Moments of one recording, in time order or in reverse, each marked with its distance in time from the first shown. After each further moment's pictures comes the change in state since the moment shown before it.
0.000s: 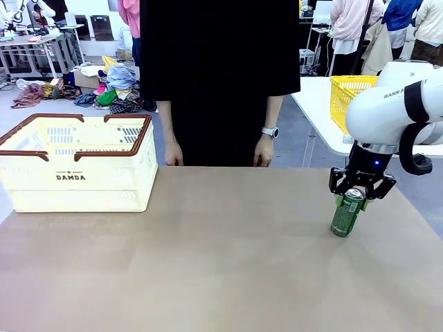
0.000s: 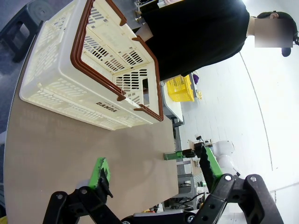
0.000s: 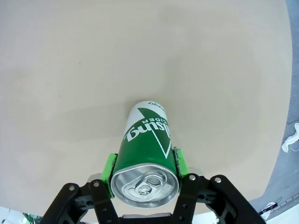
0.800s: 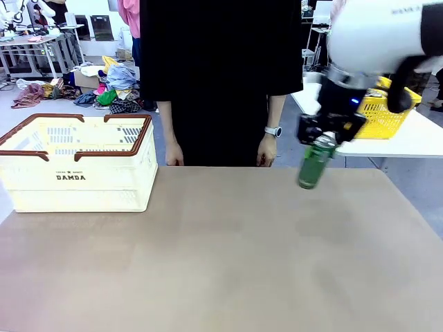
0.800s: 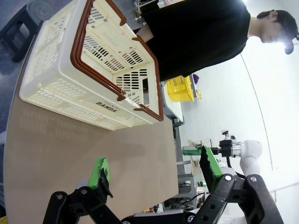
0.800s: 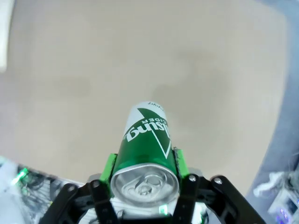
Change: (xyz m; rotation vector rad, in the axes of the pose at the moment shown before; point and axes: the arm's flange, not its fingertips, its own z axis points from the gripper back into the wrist) left arm 0.000 0.000 0.000 0.000 0.000 0.000; right arm -0.059 0.132 0.151 0.032 -0.129 0.372
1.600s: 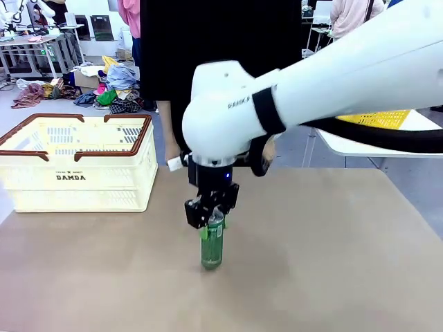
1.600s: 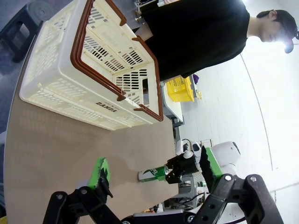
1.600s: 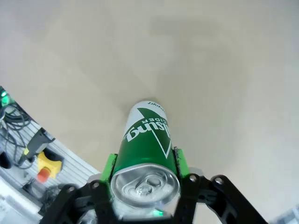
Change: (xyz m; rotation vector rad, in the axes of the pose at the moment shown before) left arm 0.000 0.000 0.001 0.000 -0.001 0.000; right arm -0.025 0.220 -0.172 0.077 0.281 0.586
